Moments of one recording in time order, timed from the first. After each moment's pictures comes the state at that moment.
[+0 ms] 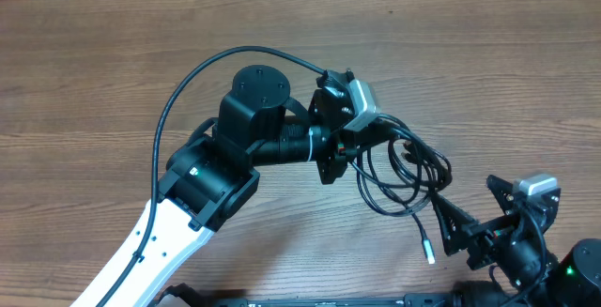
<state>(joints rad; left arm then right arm) -0.67 1.25 1.32 -0.35 0.74 0.03 -0.01 0.38 0.97 -0.98 -0.40 0.06</state>
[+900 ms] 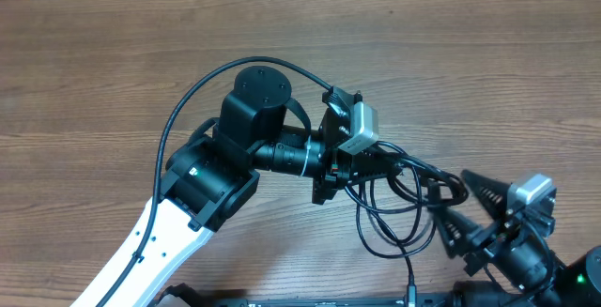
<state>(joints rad) -0.66 1.25 1.32 -0.40 1.01 0.03 -0.01 0.38 0.97 -0.83 -0.64 0.06</state>
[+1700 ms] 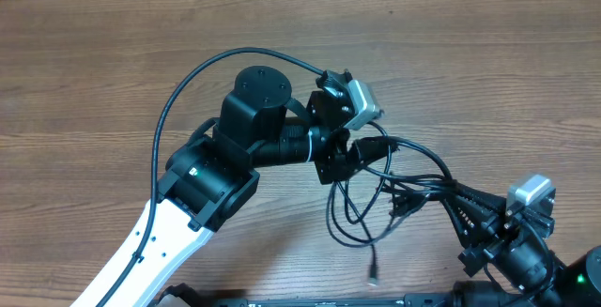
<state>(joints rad) -0.66 1.25 1.32 -0.40 0.67 0.03 -0.01 0.38 0.97 -0.83 -0.64 0.06</state>
